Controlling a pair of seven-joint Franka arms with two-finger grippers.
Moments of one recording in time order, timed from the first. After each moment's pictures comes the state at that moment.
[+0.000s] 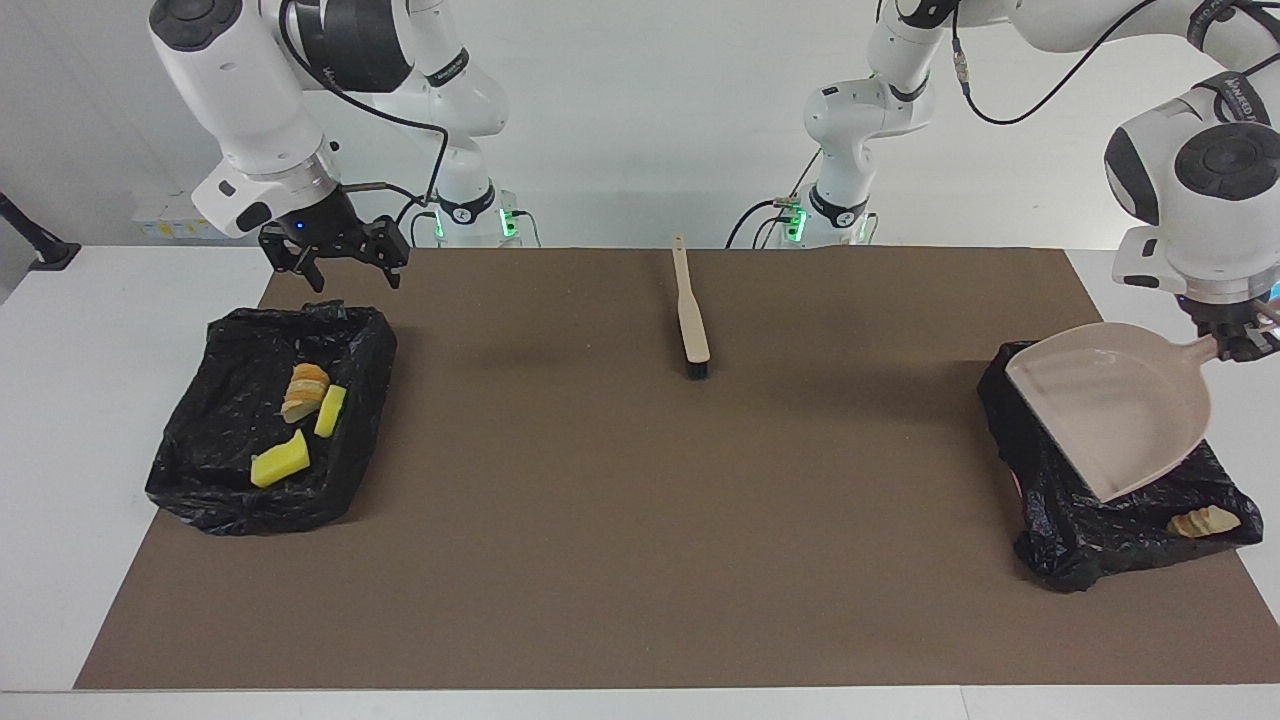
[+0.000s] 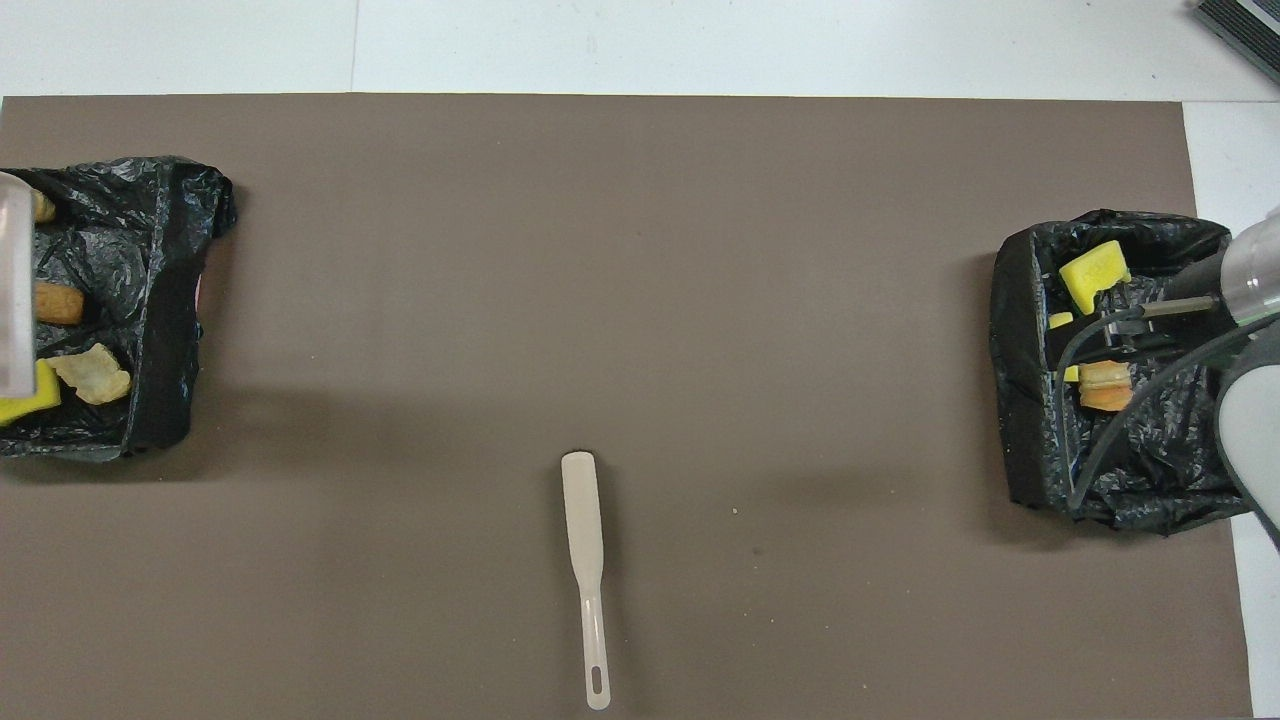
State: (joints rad) left arm 0.13 0.21 -0.05 -1.54 0.59 1.79 1.39; right arm -0.15 0.00 0.17 -1.65 0.00 1.58 -0.03
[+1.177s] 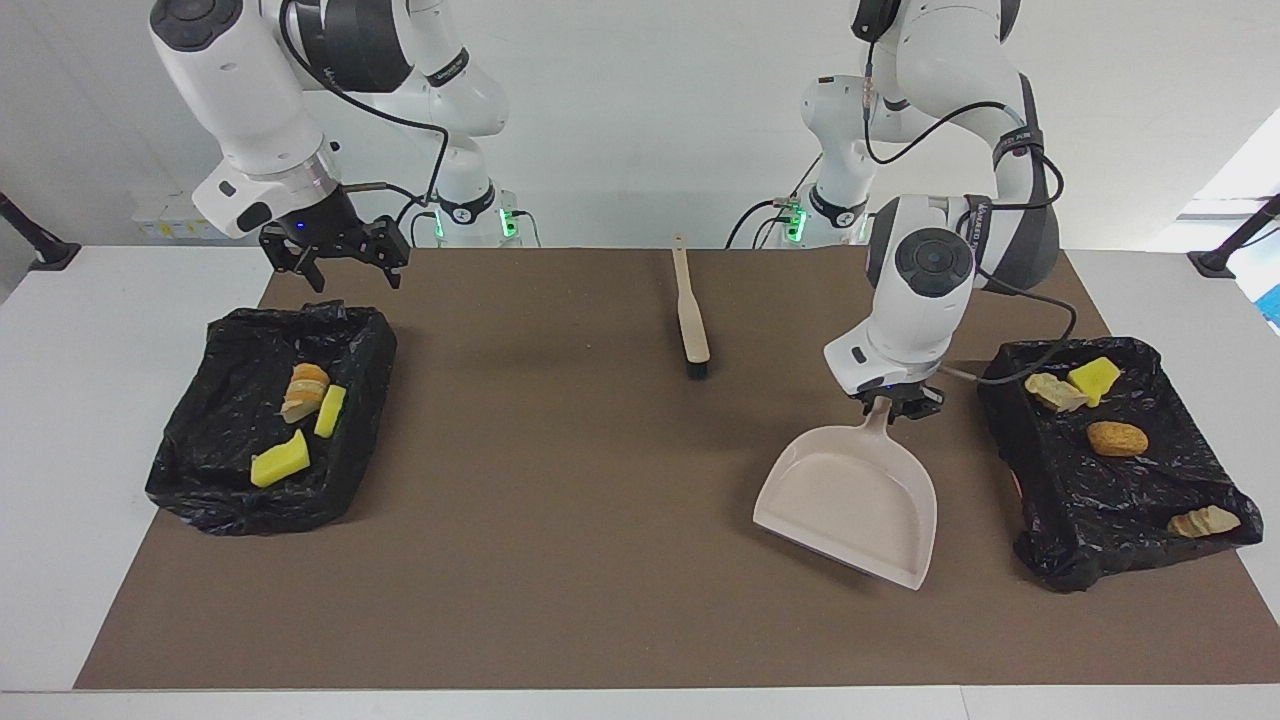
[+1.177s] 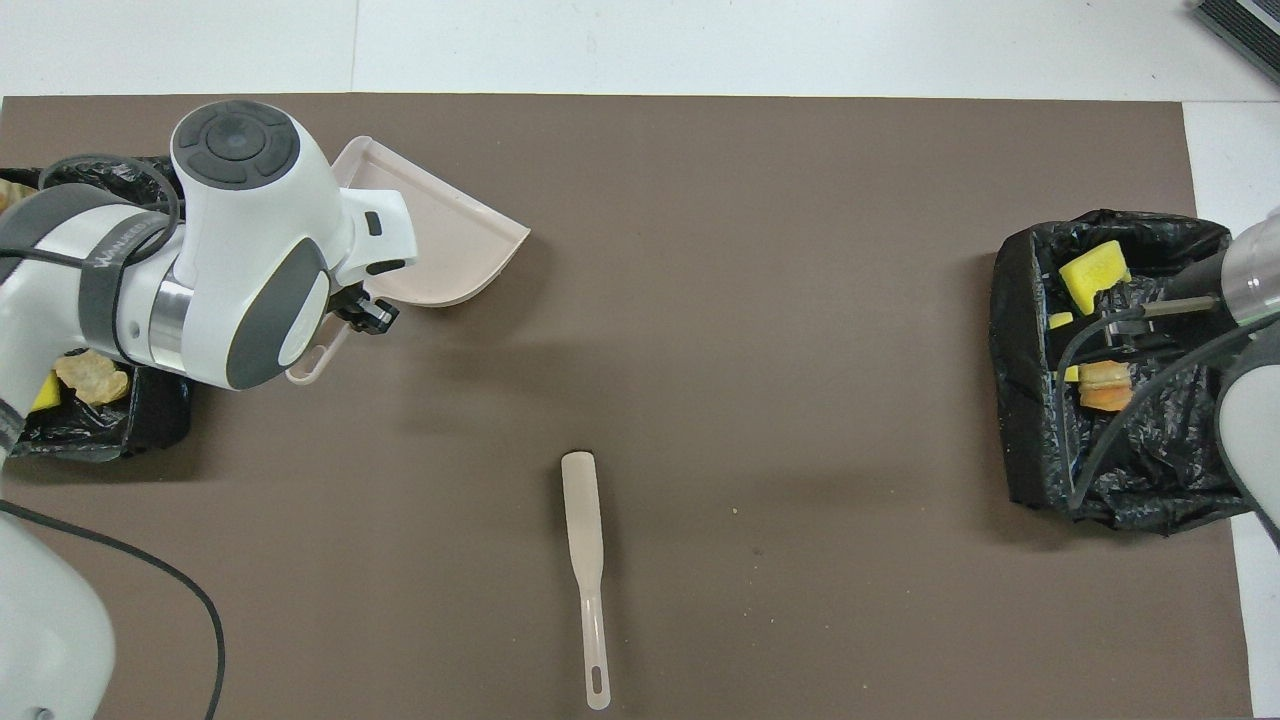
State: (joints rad) left arm -0.27 0.35 -0.05 -1.59 0.13 1.84 0.10; right arm -0.15 0.00 0.17 -1.65 0.00 1.58 -0.03
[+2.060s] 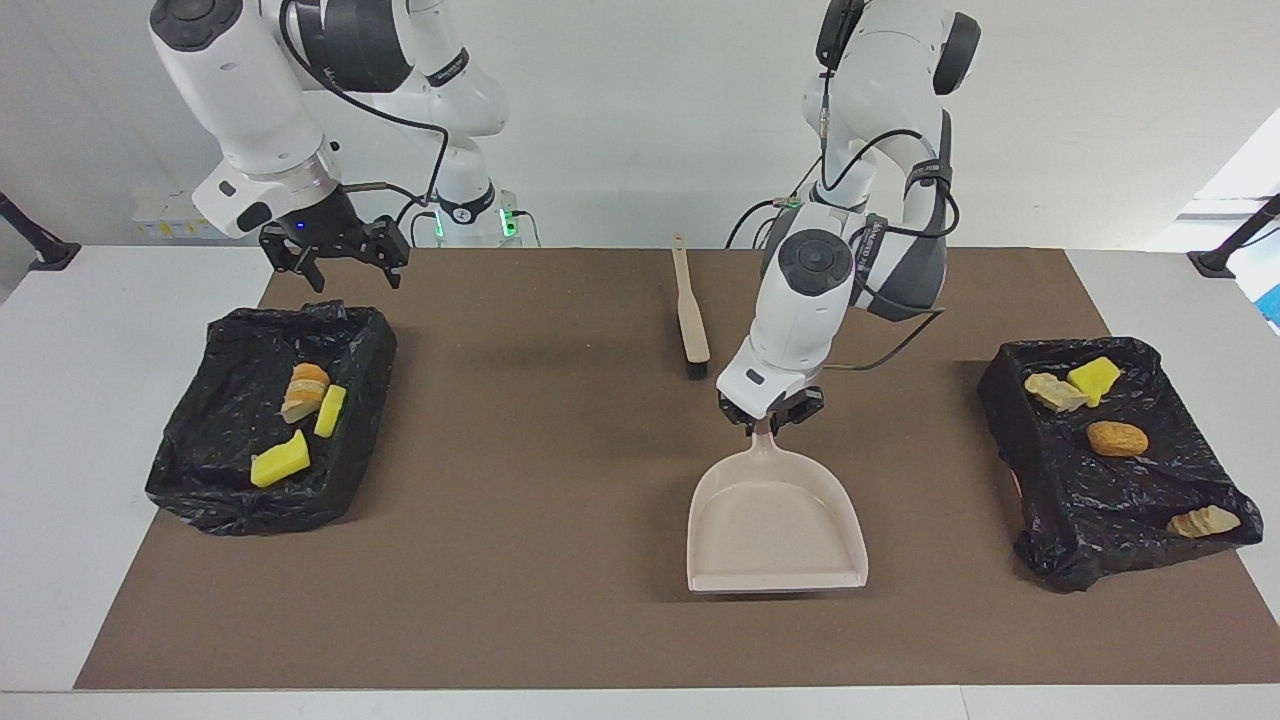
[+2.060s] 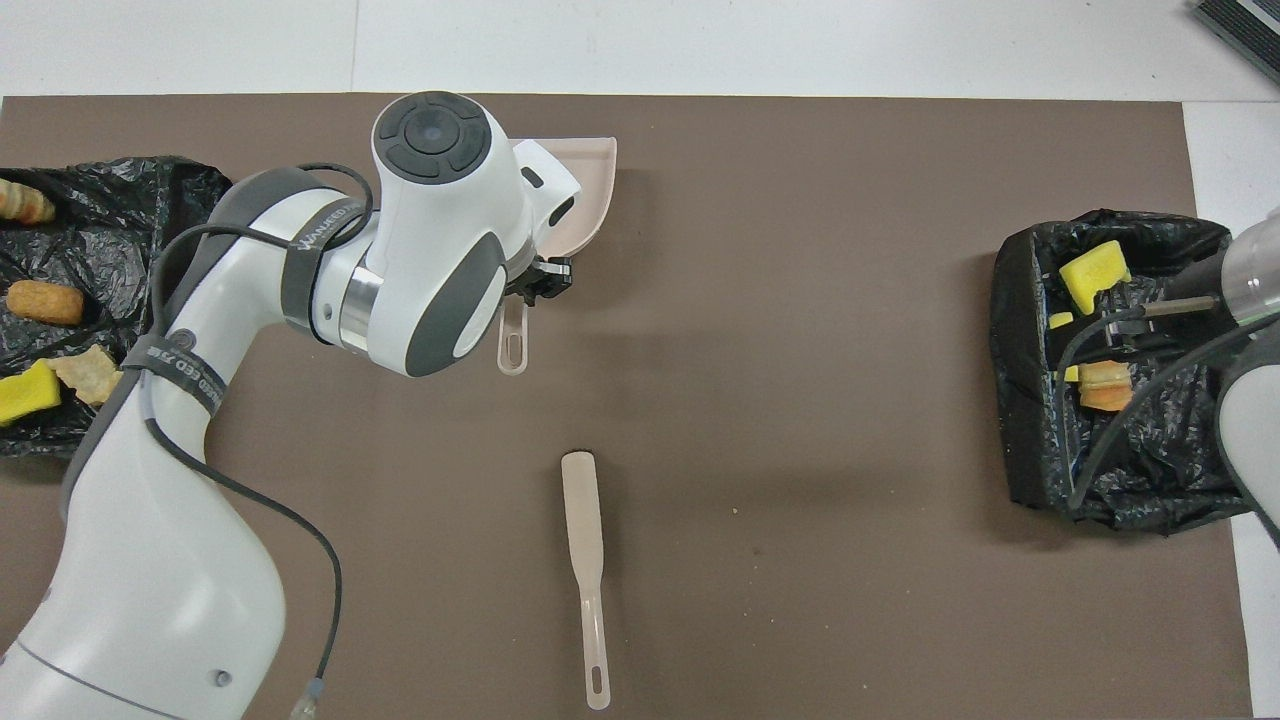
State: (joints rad) left arm -0.46 0.52 -0.06 -1.38 0.02 1.87 -0.45; right arm -0.15 0.00 0.17 -1.65 0.00 1.58 -0.03
